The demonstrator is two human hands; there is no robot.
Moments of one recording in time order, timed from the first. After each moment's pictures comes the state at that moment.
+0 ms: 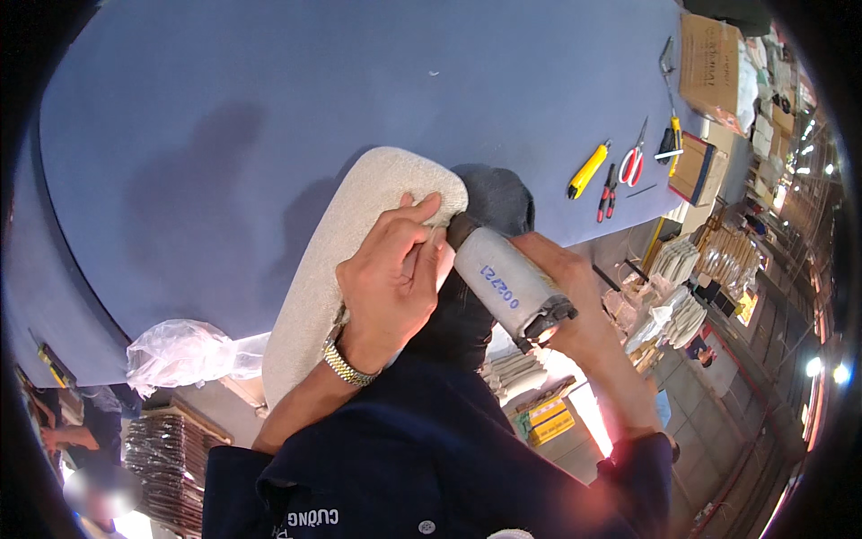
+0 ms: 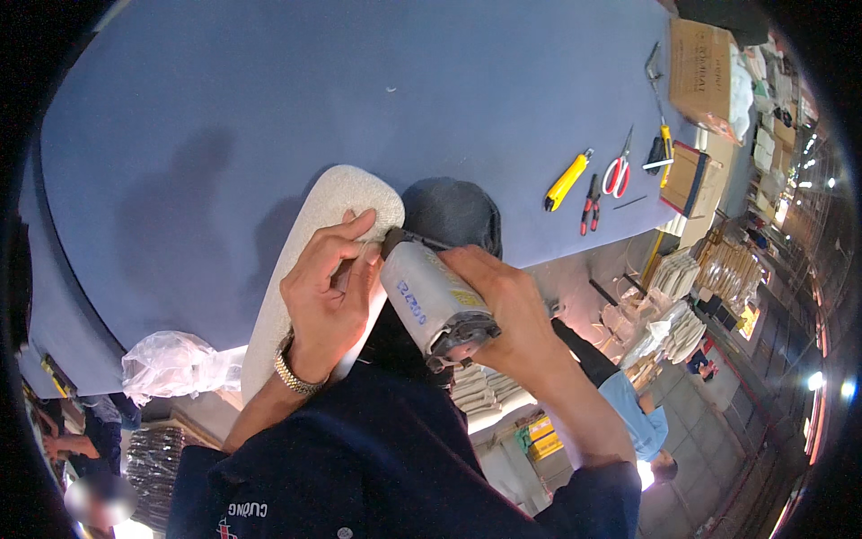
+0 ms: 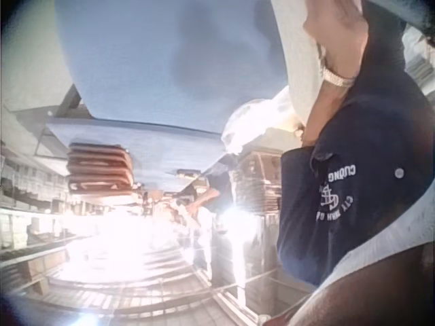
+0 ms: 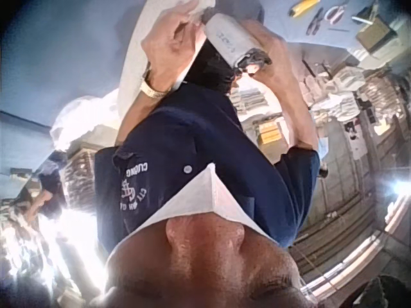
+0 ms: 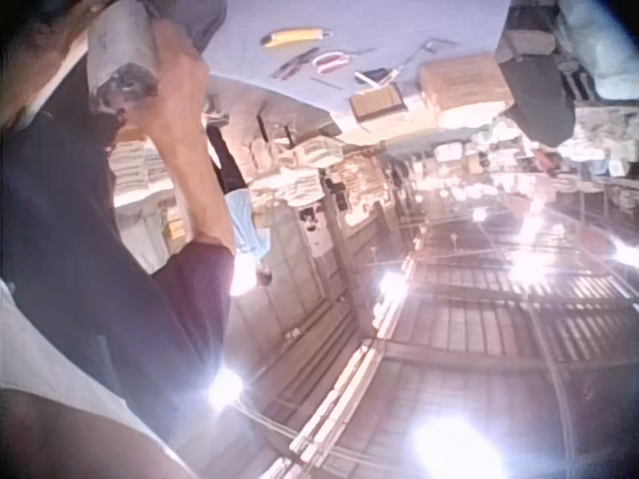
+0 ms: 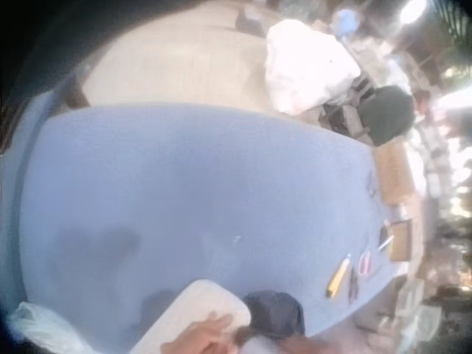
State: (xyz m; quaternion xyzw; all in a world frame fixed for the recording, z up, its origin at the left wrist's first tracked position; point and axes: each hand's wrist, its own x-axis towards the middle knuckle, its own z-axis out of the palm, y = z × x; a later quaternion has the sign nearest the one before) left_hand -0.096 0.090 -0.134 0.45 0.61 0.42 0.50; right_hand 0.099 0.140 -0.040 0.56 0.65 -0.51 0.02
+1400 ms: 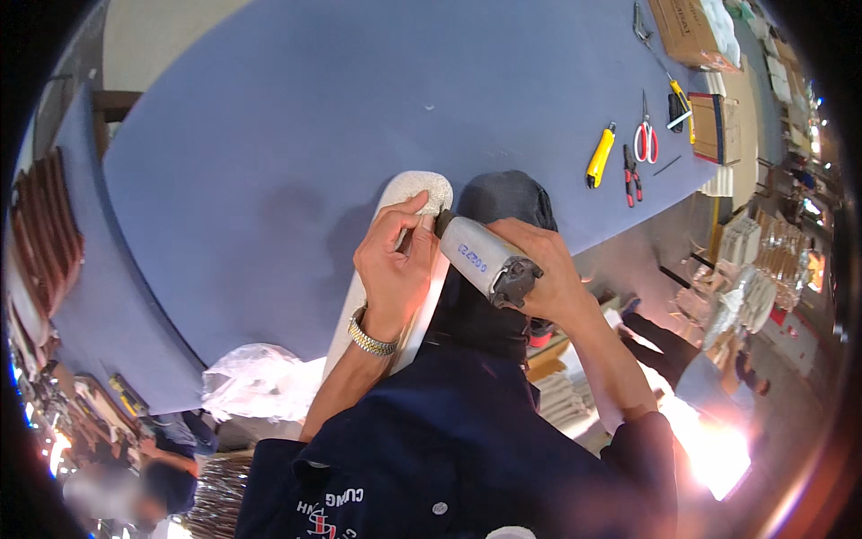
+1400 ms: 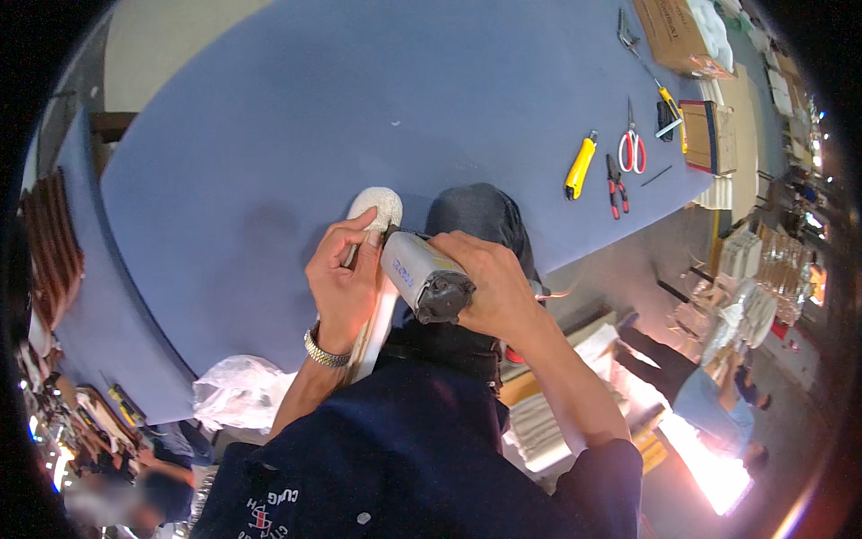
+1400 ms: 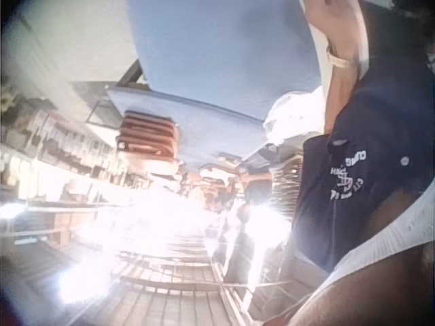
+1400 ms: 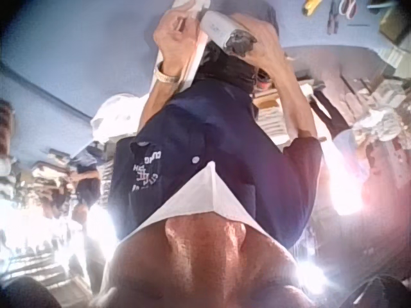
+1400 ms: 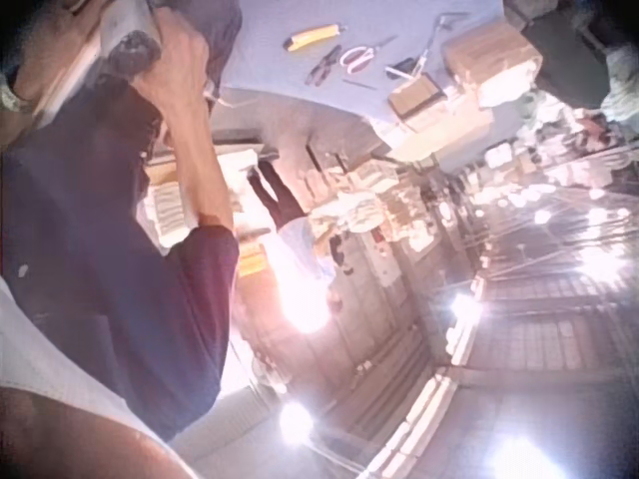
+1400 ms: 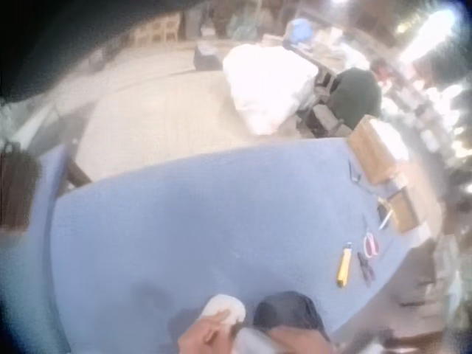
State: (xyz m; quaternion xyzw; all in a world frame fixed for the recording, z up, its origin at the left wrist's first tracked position) left_hand -0.105 0.090 -0.140 0.46 0.59 0.43 0.50; right_hand 0.092 0.104 -0.058 0.56 0.67 -0.47 -0.14
